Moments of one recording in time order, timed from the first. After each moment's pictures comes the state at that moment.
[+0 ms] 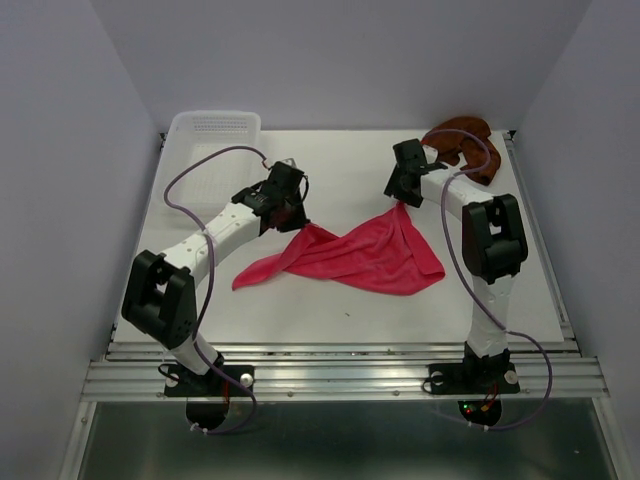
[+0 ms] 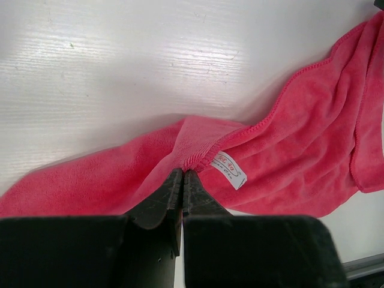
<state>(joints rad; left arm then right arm) -0.55 1.59 1.25 -0.55 -0.09 -0.66 0.29 2.07 1.57 -0.45 0.30 0.65</state>
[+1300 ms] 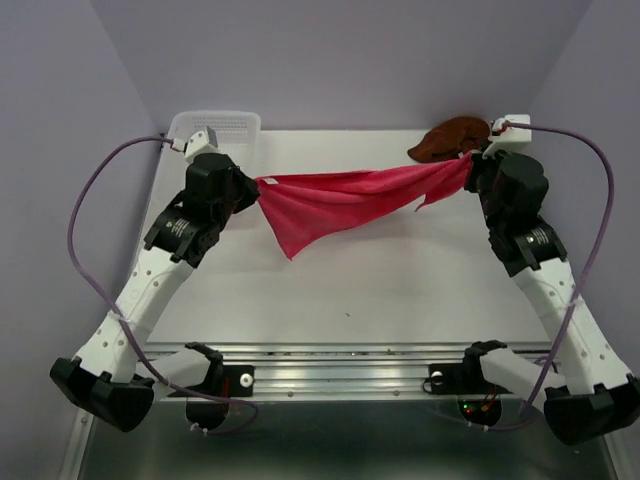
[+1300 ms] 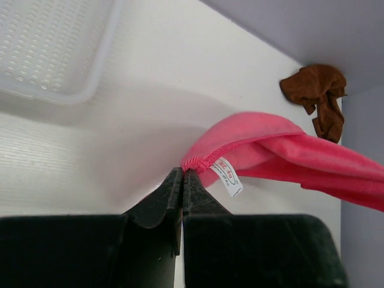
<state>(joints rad) -0.45 1.14 1.27 -0.58 -0.28 -0.74 0.26 1.09 1.16 -0.22 0.36 0.00</state>
